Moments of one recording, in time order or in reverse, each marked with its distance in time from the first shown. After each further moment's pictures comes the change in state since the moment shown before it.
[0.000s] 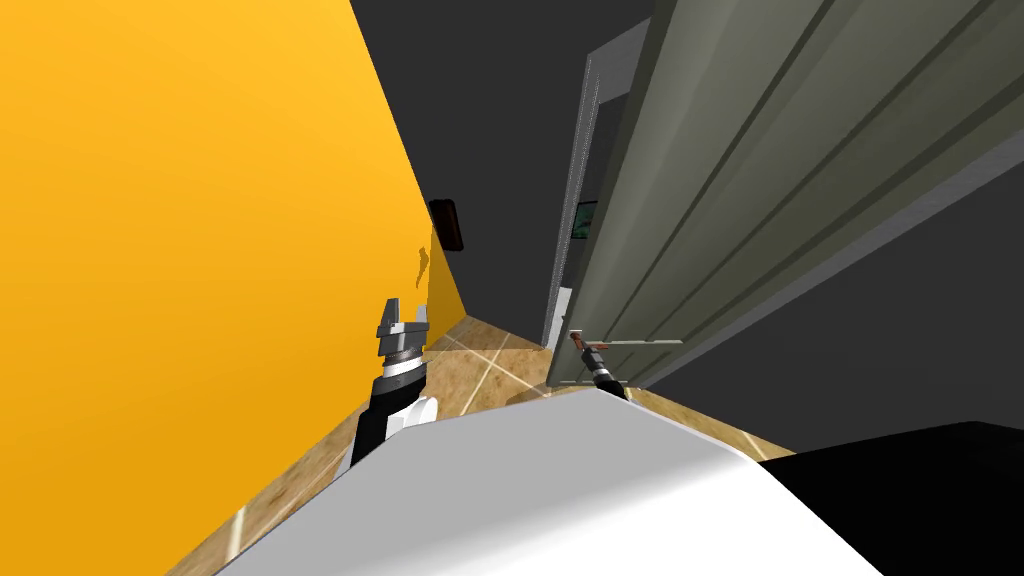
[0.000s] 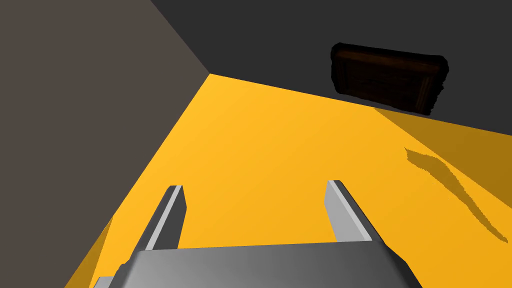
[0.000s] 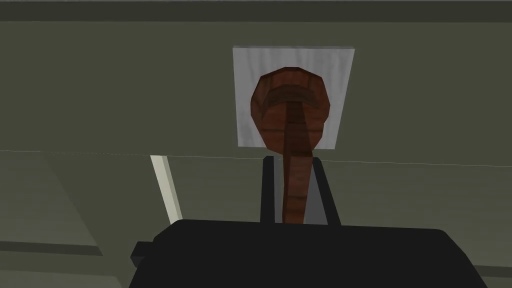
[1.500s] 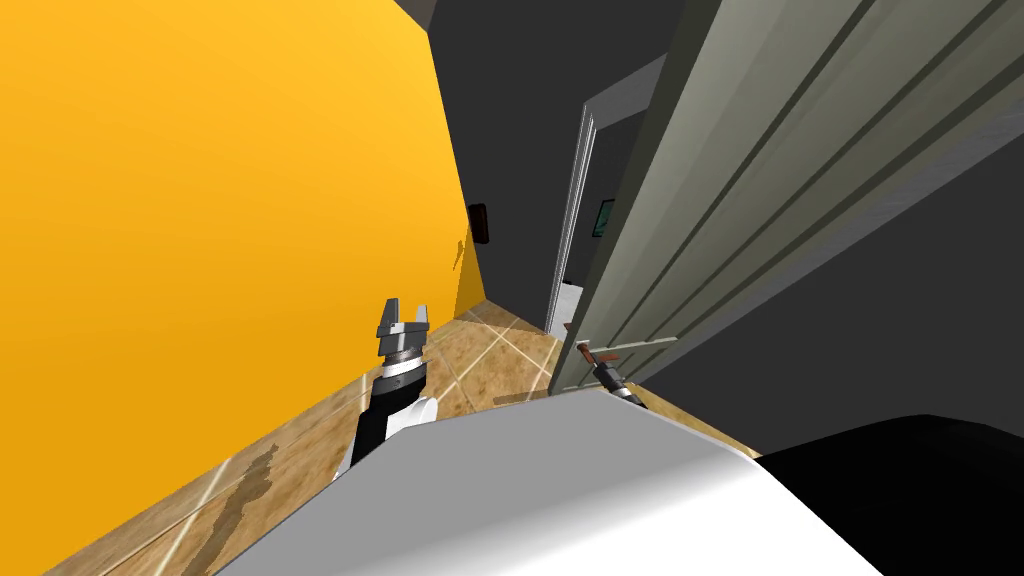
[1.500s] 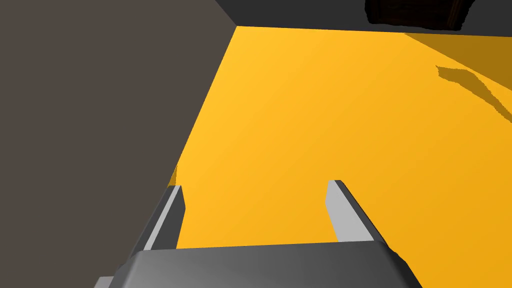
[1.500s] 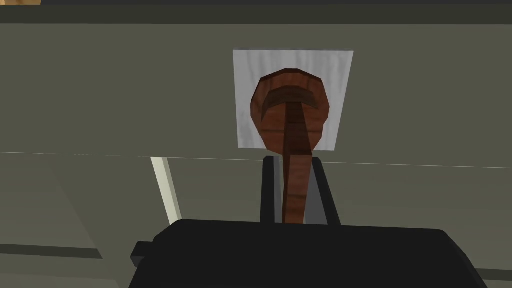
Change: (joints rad) arm 0.120 -0.105 0.102 0.034 0.034 -0.208 -0.122
